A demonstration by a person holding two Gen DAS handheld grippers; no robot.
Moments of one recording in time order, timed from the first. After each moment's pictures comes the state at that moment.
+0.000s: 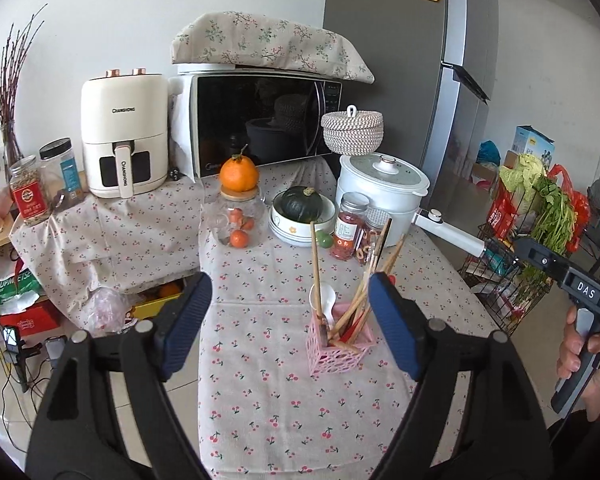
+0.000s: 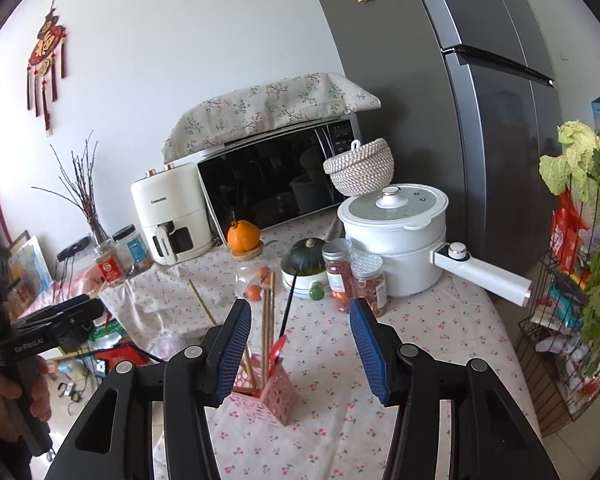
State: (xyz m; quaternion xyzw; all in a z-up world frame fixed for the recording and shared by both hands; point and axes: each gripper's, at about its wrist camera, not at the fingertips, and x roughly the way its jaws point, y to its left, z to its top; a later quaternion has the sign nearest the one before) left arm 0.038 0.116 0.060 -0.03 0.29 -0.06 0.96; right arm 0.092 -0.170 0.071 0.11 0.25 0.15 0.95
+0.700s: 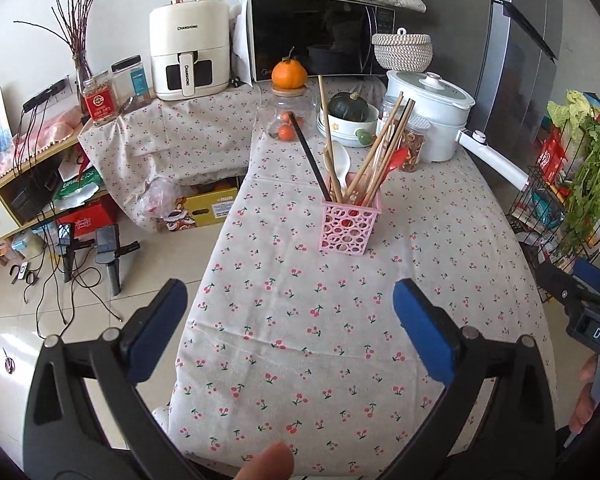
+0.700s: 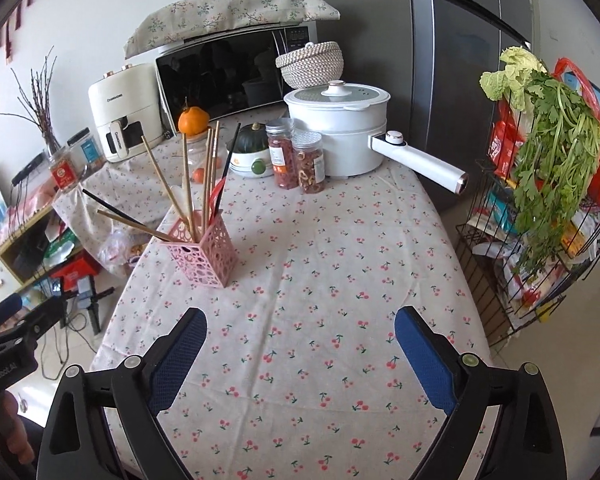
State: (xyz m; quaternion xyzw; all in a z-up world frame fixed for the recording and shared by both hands) left arm -0.039 0.044 -0.001 -0.04 0.40 0.09 0.91; right arm 0.017 -0.179 0.009 0.03 0.40 0.07 0.91
